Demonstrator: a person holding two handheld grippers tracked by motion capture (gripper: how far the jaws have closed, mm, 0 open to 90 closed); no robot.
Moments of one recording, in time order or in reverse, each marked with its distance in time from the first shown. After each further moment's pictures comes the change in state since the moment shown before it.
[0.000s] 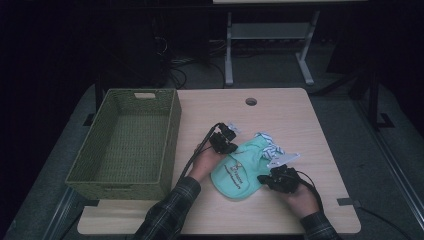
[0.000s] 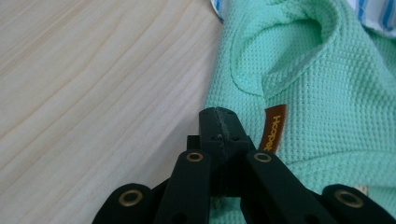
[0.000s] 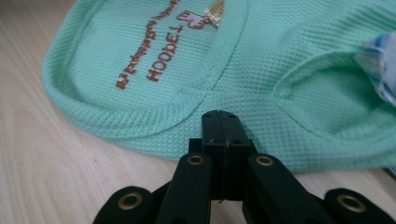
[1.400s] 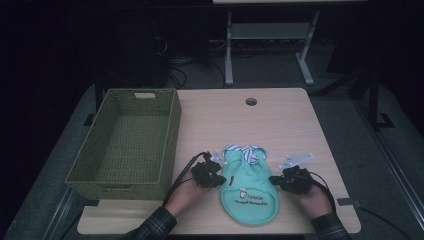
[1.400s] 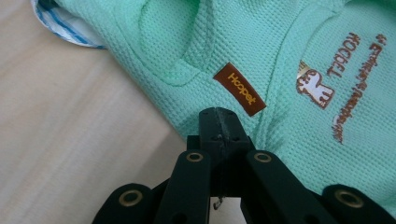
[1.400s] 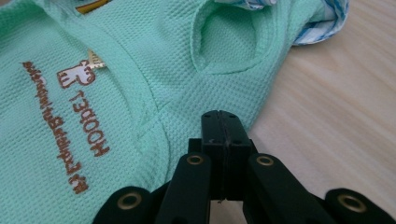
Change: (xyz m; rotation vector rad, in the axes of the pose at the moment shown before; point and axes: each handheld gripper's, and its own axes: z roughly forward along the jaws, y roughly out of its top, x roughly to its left) left arm -0.055 -0.078 -0.062 0.069 -0.153 0.035; right arm -0.015 -0.019 -0.020 0.016 -0.020 0.005
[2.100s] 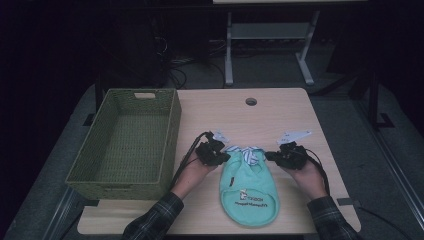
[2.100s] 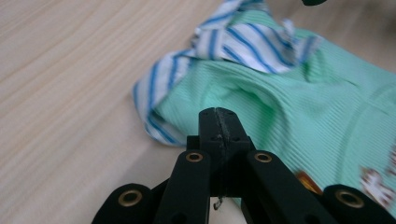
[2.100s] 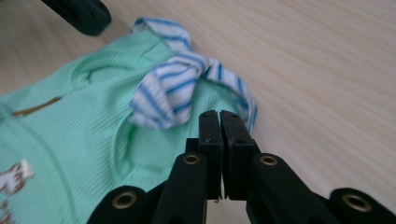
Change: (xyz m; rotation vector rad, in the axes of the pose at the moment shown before) left arm 0.040 0.048 0.003 -0.118 0.098 -0.039; right arm -0.040 0.054 0.007 -0.103 -0.043 0.014
